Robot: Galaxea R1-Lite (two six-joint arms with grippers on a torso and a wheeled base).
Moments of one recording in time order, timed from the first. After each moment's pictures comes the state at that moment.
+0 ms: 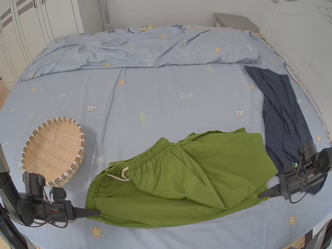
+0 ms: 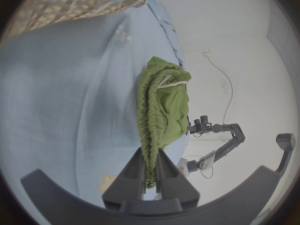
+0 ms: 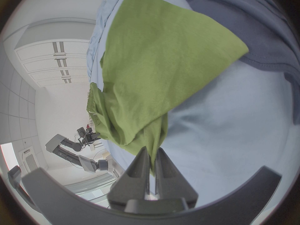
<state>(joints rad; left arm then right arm) 0.16 1.92 -0.06 -0.95 -1.06 -0.28 -0.09 1.81 -0.60 0.07 0.83 0.10</state>
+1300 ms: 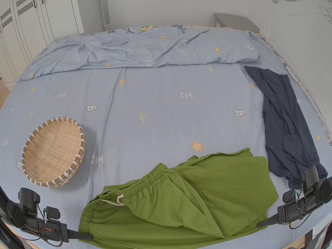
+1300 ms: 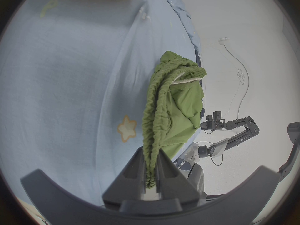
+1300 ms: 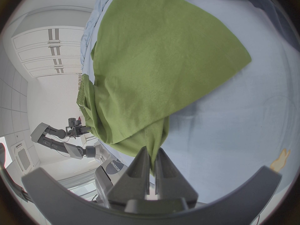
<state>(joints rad) 0.29 1.75 -0.02 -0.39 -0.94 0.12 -0.04 1.73 -0.23 -0.17 0.73 0.07</state>
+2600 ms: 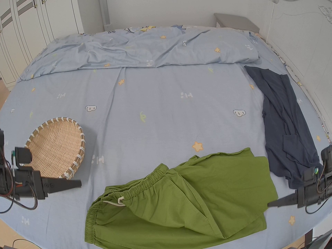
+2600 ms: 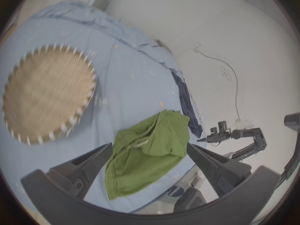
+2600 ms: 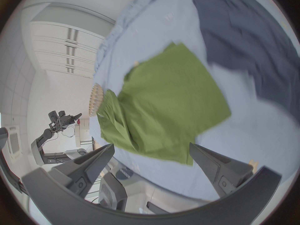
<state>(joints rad) 0.04 1.16 -0.56 0.07 -0.72 -0.18 -0.06 1.36 -0.41 0.17 0.73 0.07</state>
